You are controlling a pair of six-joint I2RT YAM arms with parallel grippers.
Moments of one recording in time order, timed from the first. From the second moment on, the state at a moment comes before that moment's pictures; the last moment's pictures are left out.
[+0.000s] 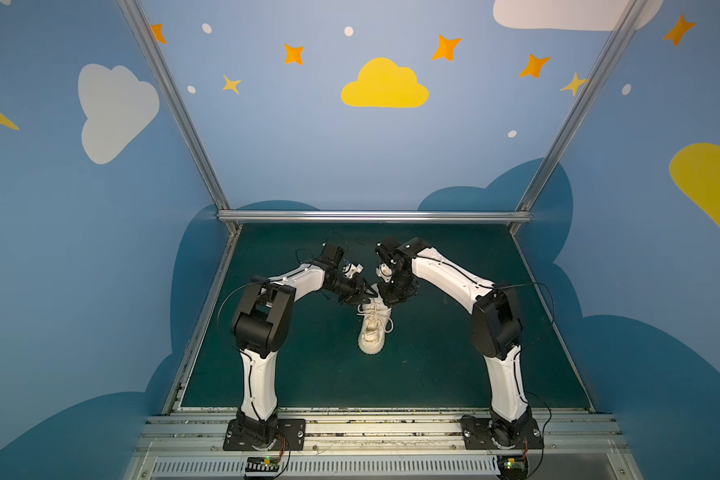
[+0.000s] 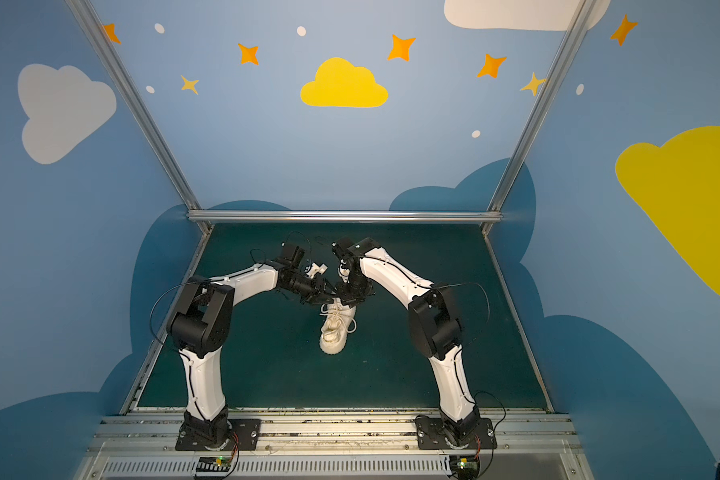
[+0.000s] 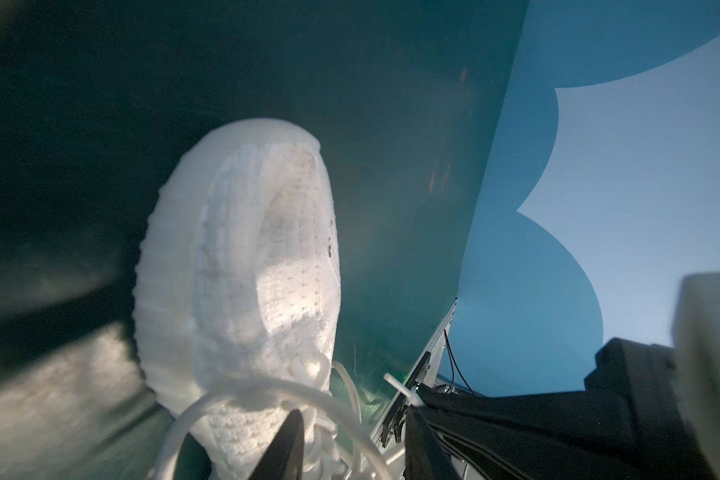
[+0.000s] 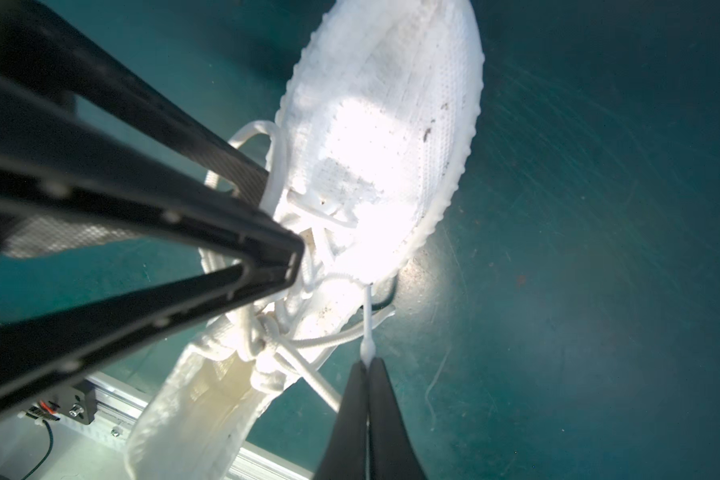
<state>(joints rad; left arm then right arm) -0.34 2.02 1.35 -0.46 0.91 -0.61 0.70 2.11 1.88 -1.23 -0.17 0.27</state>
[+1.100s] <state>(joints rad) -0.30 2.00 1.36 -0.51 0.86 -0.59 0.64 2.04 1.69 -1.17 -0.13 0.30</state>
